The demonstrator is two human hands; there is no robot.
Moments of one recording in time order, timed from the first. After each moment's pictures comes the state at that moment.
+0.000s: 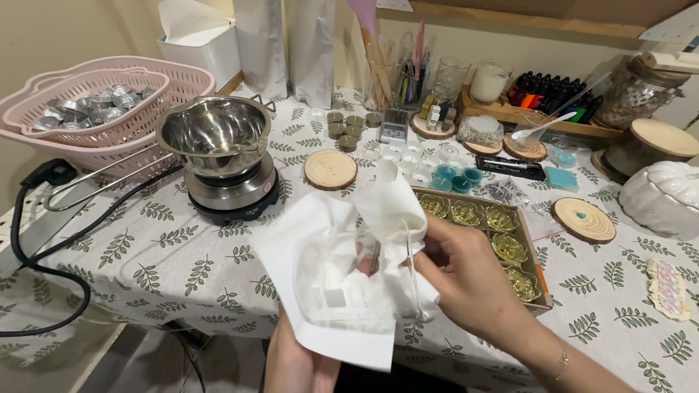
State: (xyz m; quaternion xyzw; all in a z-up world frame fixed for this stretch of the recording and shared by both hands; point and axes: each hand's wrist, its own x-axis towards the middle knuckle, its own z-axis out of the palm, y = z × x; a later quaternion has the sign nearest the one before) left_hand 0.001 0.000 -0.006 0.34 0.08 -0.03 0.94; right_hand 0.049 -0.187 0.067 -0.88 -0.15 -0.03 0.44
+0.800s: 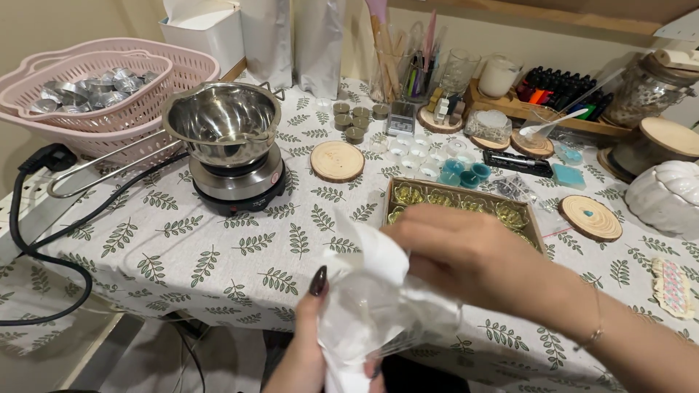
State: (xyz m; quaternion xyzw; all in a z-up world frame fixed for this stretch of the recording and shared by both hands) left_hand 0.000 0.021 -0.073 0.26 -0.08 -0.27 0.92; right_hand 0.061 -0.179 0.109 -0.81 -0.53 -0.16 0.21
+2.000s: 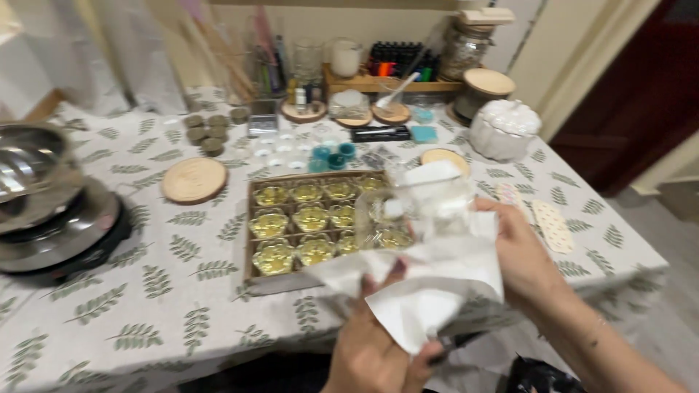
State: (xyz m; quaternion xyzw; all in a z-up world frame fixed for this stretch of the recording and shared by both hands) left_hand -0.024 -0.152 -0.040 0.67 -0.45 0.33 0.49; right_hand -0.018 -0.369 0.042 -0.74 0.14 -0.11 0.65
